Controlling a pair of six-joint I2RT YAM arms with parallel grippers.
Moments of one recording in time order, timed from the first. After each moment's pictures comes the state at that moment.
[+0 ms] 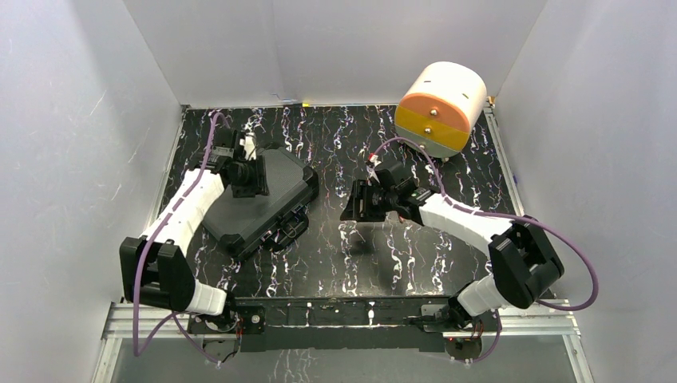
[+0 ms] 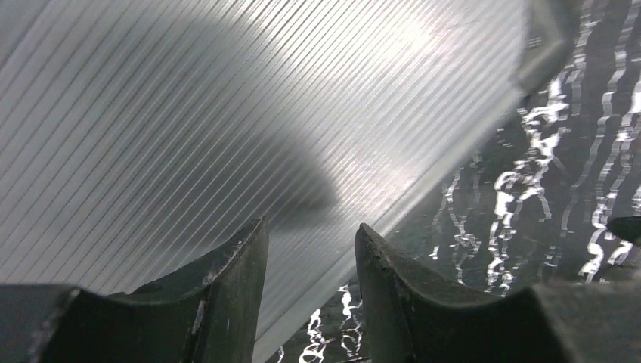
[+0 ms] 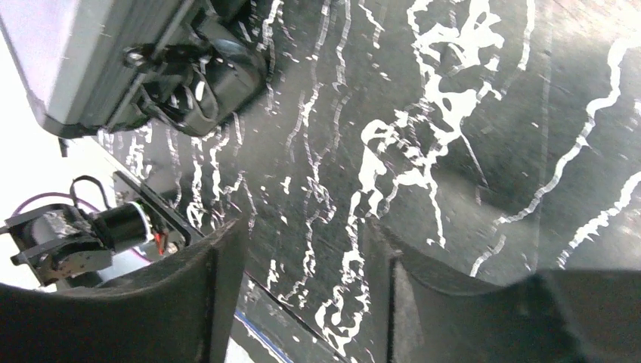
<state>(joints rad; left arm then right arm) -0.19 1.41 1.19 -0.82 0.12 -0.25 0.68 1.44 0.89 -0.26 -0.32 0.66</state>
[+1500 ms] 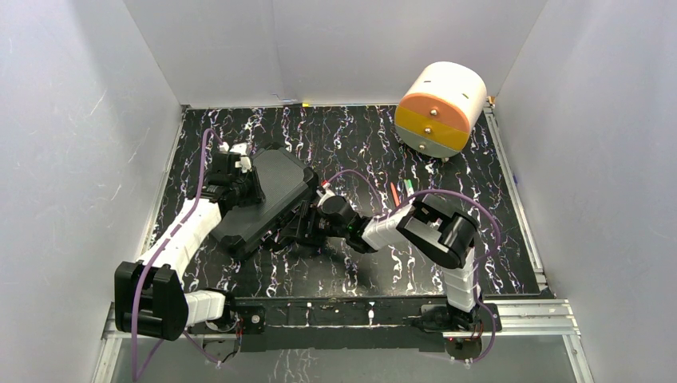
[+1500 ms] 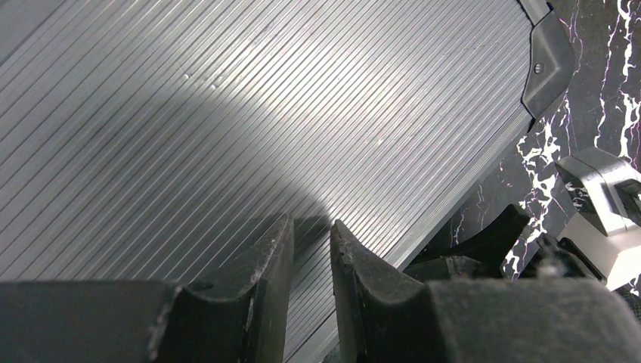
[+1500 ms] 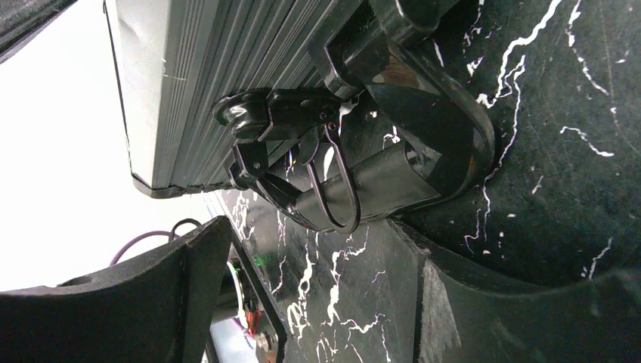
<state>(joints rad) -0.18 1.25 0.86 -0.47 0.07 -0.31 1.02 1.97 0.89 0.65 -0.21 1.14</state>
